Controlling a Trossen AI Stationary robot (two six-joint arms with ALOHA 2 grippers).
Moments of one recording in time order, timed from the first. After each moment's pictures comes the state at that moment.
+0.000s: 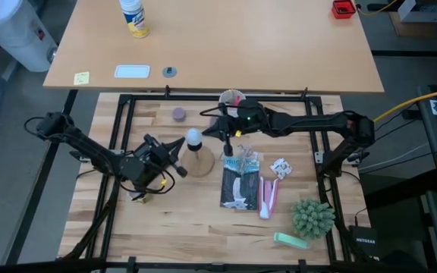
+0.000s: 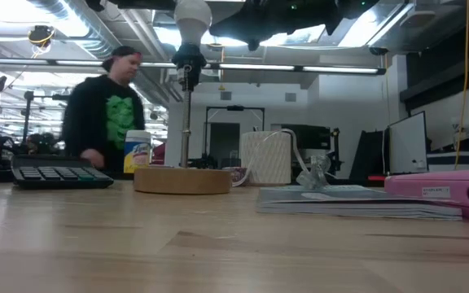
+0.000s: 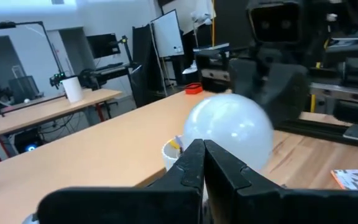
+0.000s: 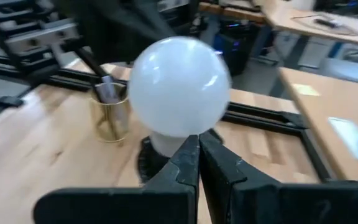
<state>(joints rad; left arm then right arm) -0.46 1.26 0.66 0.70 -1.34 0.25 -0.19 1.63 1.21 0.18 -0.29 -0.25</state>
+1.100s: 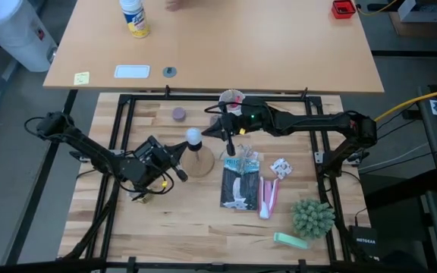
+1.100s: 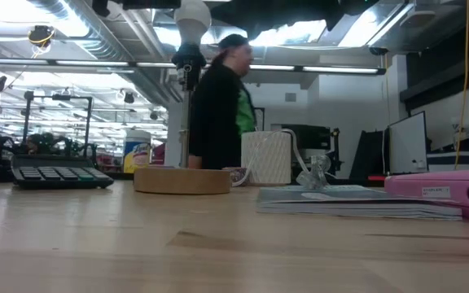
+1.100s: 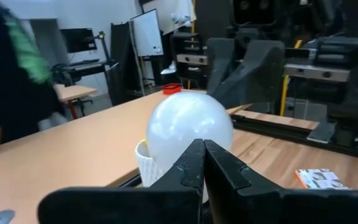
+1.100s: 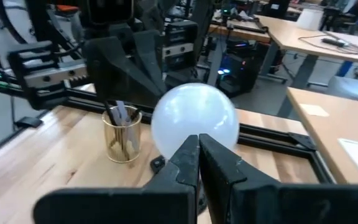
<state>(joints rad) -0.46 1.26 0.66 0.66 -1.26 0.14 -0.19 1.61 1.21 0.23 -0.37 -0.21</state>
